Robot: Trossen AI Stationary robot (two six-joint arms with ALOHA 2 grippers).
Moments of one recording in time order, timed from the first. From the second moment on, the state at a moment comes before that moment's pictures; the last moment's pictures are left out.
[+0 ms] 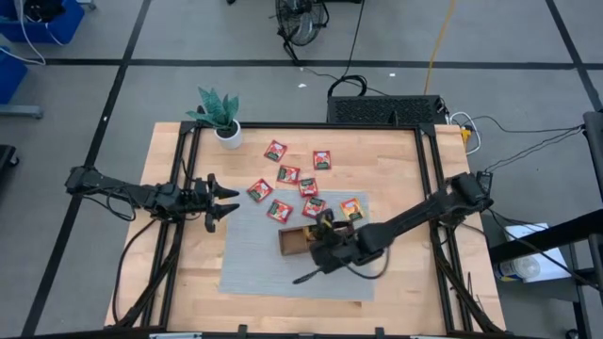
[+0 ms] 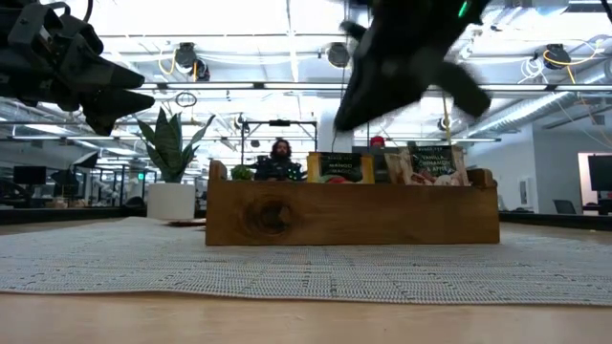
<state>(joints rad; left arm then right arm) -0.23 0.24 0.01 0.18 -0.34 -0.27 0.43 1.82 1.25 -0.44 0.65 -0.22</state>
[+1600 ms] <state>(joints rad) -0.23 0.24 0.01 0.18 -0.34 -0.27 -0.03 1.42 0.43 0.03 0.18 0.09</state>
